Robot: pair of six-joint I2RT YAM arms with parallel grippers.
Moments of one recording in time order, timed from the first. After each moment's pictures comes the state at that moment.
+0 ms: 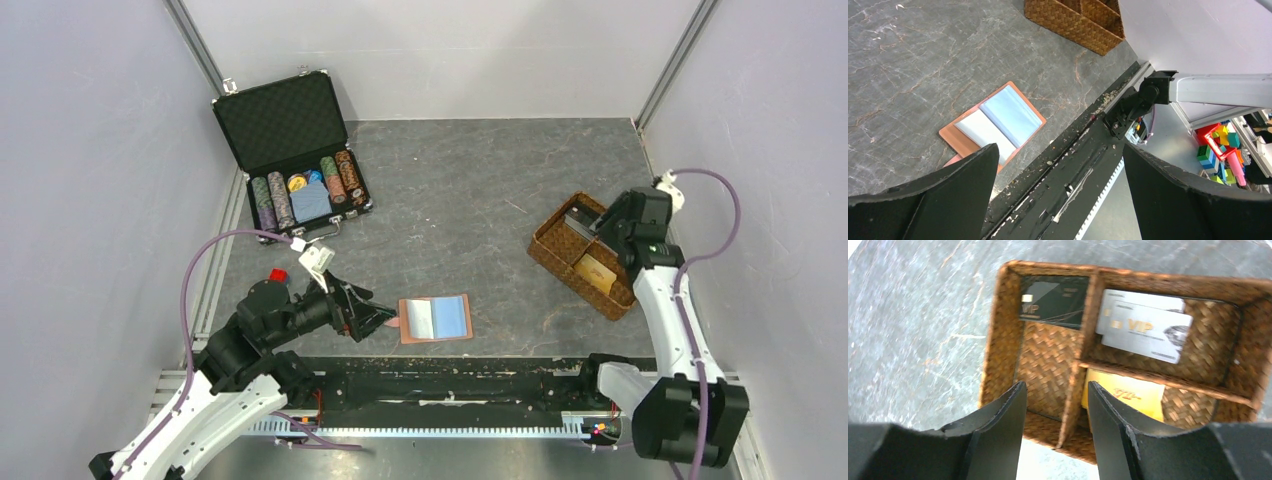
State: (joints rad) left arm -0.74 0.32 0.60 -0.50 0.24 -0.56; right arm -0.16 1.02 0.78 -0.42 0.14 0.56
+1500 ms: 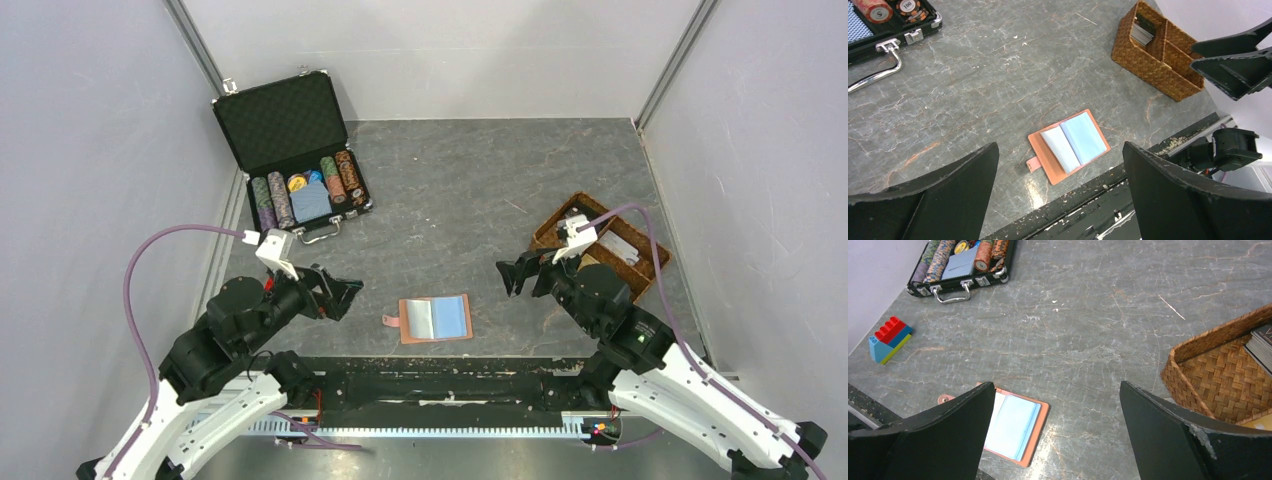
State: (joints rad) left arm -0.74 0.36 0.84 -0.76 -0.15 -0.48; right arm 0.82 0.54 0.58 -0.27 0.32 0.33
